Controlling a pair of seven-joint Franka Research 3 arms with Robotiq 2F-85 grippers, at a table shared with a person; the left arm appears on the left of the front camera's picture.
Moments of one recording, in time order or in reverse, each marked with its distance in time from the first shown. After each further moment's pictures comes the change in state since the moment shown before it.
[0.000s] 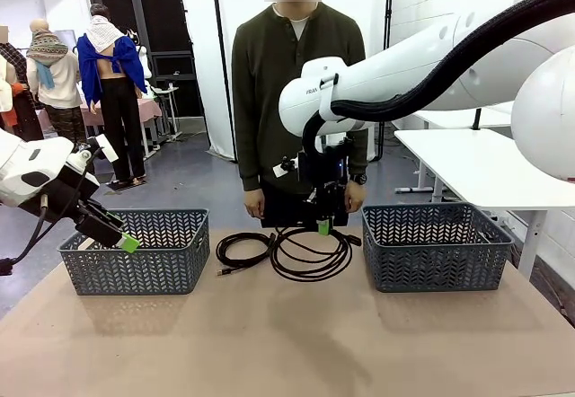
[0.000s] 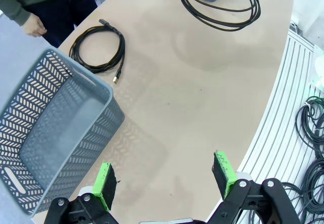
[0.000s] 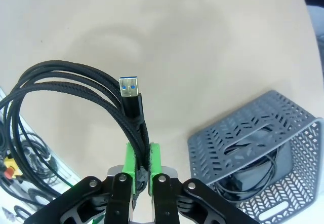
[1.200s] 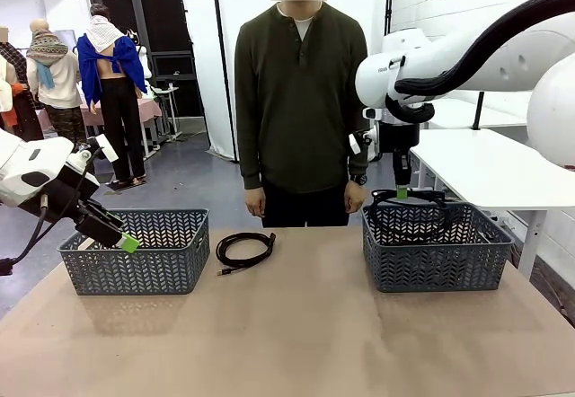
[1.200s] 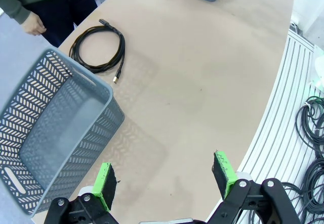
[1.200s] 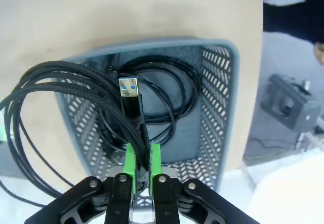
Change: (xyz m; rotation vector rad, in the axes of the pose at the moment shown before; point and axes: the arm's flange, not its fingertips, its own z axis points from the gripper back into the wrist) left arm 0.000 0.000 0.000 0.000 0.000 0.000; right arm -0.091 -0.167 0.043 -0.107 0.028 0.514
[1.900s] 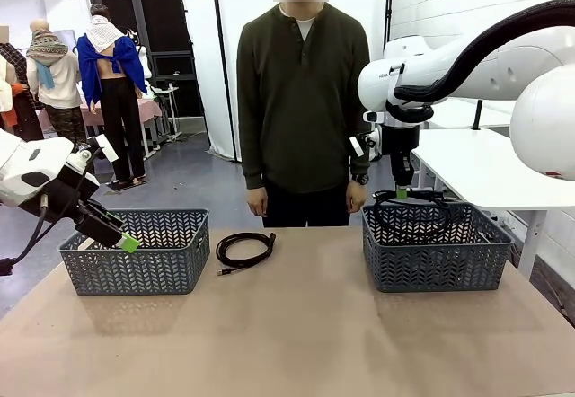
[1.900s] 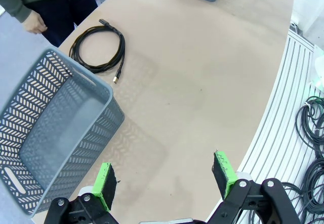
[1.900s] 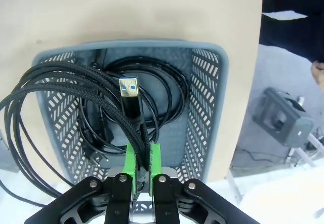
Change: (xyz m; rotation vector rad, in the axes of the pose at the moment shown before) left arm 0.000 0.000 0.000 0.000 0.000 0.000; right arm -0.003 -0.021 -0.010 0.003 -0.016 0.069
